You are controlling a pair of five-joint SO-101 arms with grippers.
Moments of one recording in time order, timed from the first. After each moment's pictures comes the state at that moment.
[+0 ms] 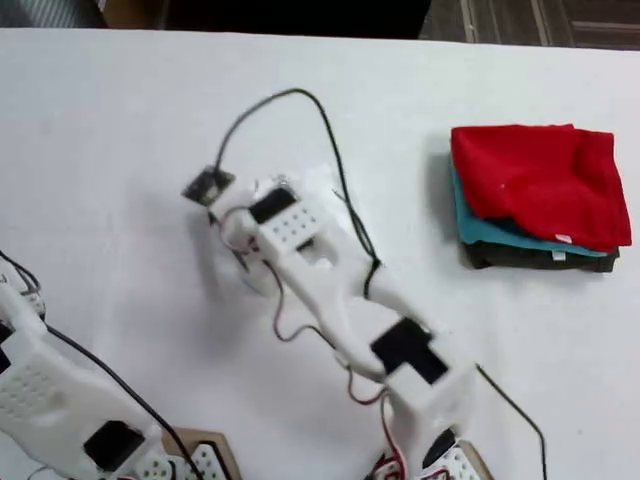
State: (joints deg) left arm -54.2 24.4 13.1 70.4 -1.5; right arm -41.8 16.9 6.6 71.2 17.4
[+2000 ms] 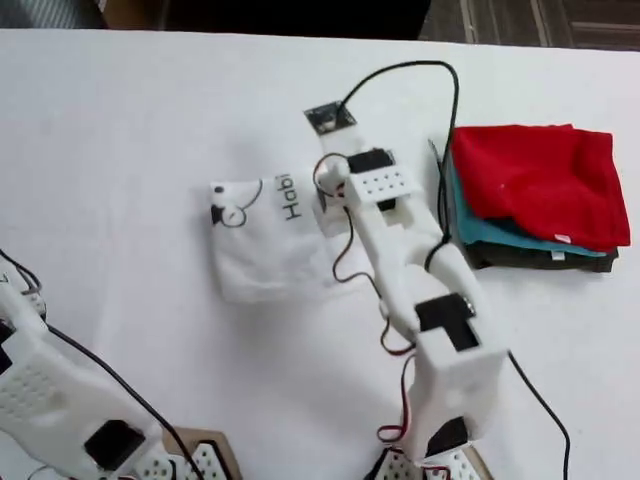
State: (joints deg) left arm -54.2 24.4 13.1 70.4 -1.5; right arm -21.3 22.0 -1.4 66.4 6.8
